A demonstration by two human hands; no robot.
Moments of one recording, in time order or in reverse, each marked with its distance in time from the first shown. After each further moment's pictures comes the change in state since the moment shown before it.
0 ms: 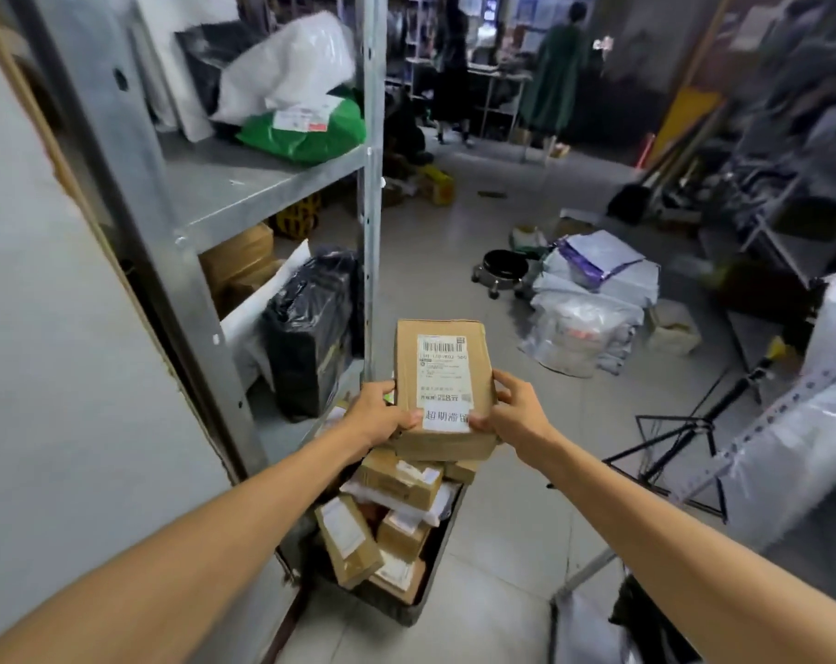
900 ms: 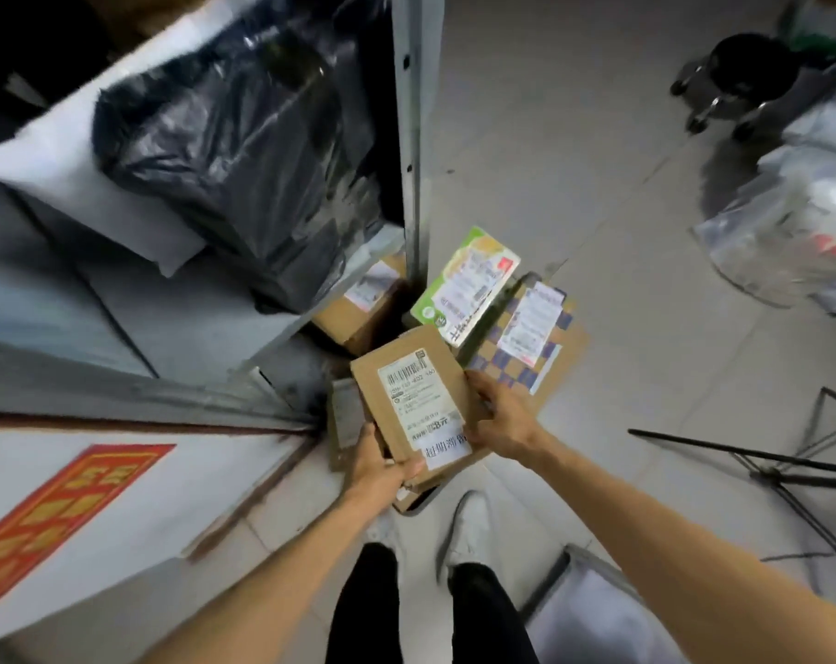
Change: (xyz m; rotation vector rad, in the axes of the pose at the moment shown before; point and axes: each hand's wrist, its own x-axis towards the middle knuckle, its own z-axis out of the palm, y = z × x) left_hand 0.160 -0.212 0.131 -0.299 0.376 -0.728; right_hand 0.280 0.197 0.043 -0.523 -0.661 0.126
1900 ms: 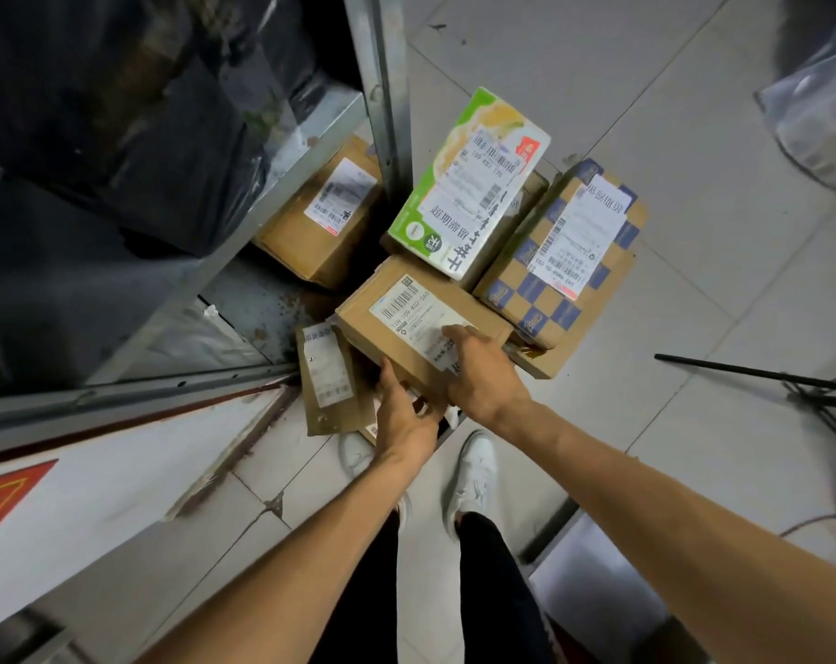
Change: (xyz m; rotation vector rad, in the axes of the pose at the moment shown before) left_hand 0.105 -0.030 0.072 -0.034 0.017 -0.041; right_hand 0.098 0.046 0.053 -0.346 -0.002 0.003
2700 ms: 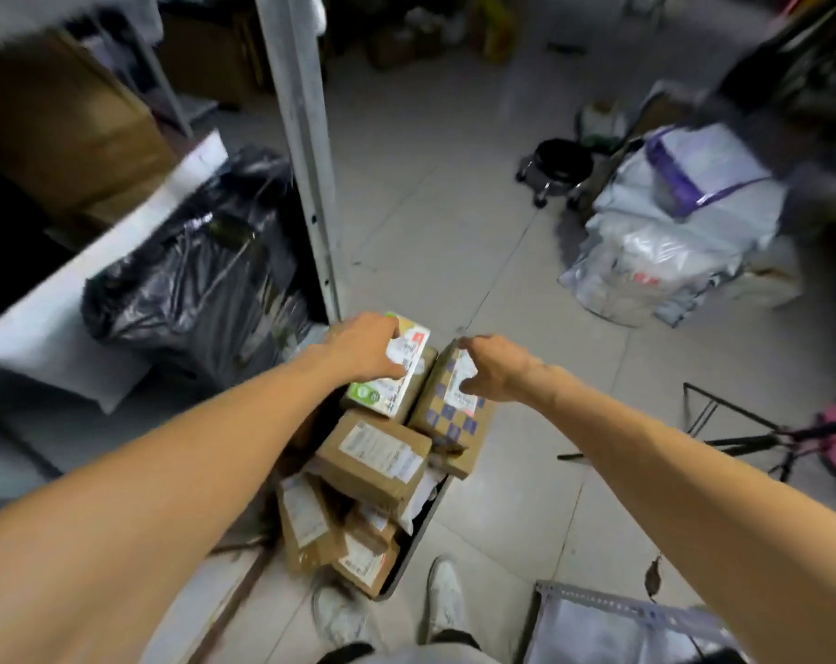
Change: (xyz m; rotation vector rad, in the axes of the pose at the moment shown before) left_hand -0.158 0.297 -0.077 1.351 -0.135 0.872; right_hand -0.160 -0.087 -0.231 -0.415 0.212 0.085
